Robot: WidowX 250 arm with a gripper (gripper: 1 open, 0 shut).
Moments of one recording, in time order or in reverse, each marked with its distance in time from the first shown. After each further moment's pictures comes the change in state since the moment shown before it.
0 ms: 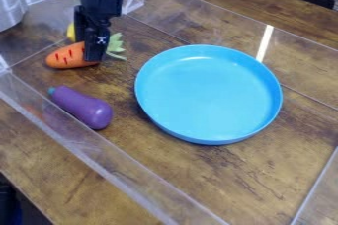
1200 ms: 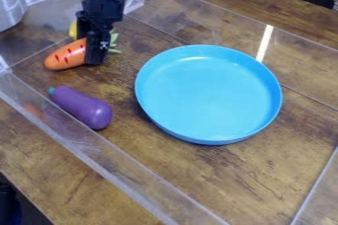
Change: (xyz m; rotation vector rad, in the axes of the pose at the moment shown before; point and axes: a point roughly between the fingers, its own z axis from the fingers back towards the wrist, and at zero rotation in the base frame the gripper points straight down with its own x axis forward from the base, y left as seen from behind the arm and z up) arm 0.004 0.001 -0.003 0.006 -0.016 0.029
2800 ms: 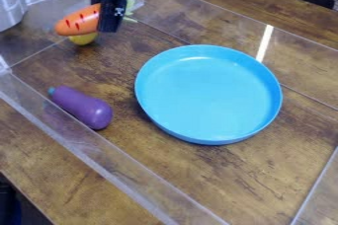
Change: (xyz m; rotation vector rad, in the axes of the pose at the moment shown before) arm 0.005 -0.018 0.062 0.067 0.058 -0.065
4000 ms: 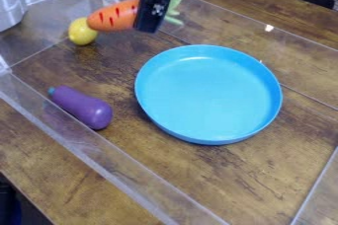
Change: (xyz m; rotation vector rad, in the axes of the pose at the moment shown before) arm 0.023 -0.080 0.050 0.074 -0.024 -0.234
